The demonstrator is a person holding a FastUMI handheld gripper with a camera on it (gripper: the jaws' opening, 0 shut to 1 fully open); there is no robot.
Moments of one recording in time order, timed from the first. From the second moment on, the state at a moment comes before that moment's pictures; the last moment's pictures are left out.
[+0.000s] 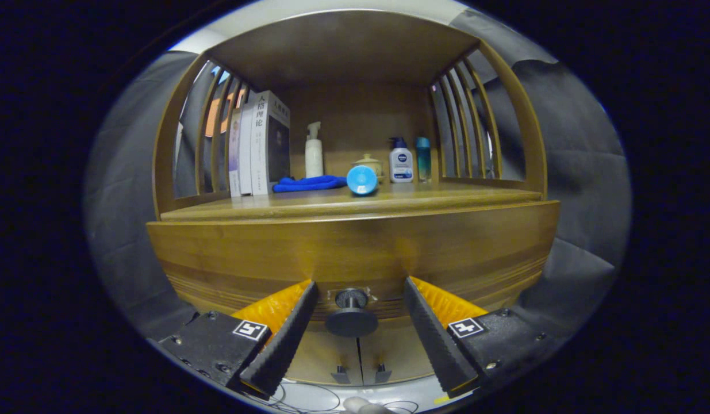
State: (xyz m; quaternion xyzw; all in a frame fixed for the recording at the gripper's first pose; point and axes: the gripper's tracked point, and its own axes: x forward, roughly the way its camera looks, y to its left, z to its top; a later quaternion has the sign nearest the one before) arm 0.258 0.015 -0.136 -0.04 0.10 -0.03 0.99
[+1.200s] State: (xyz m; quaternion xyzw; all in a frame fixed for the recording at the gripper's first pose) arm 0.053 0.004 -0.048 -0.05 0.02 0.01 1.00
